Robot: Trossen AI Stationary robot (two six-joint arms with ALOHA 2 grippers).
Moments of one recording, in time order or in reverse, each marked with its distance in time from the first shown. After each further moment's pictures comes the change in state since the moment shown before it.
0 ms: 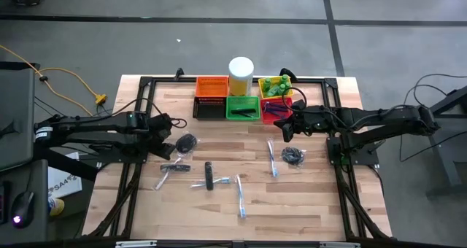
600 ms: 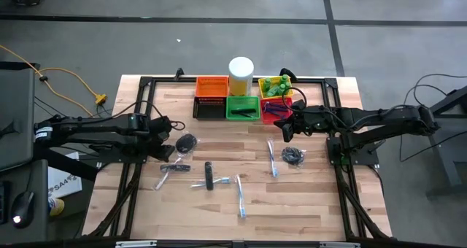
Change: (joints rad) left arm 0.000 0.000 -0.068 0.022 0.014 -0.074; right arm 0.000 0.000 0.000 0.000 0.001 -0.001
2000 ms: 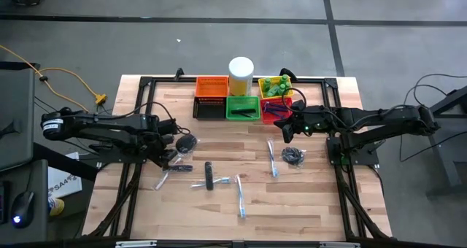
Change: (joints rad) left arm 0.000 0.237 -0.004 0.093 0.188 0.085; right arm 0.000 0.000 0.000 0.000 0.000 -0.050
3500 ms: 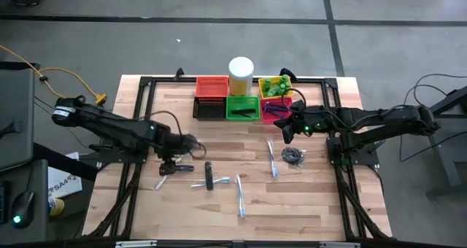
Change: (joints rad) left arm -0.403 0.156 0.299 -0.062 -0.485 0.538; right arm 0.000 0.000 0.000 0.000 0.000 -0.034
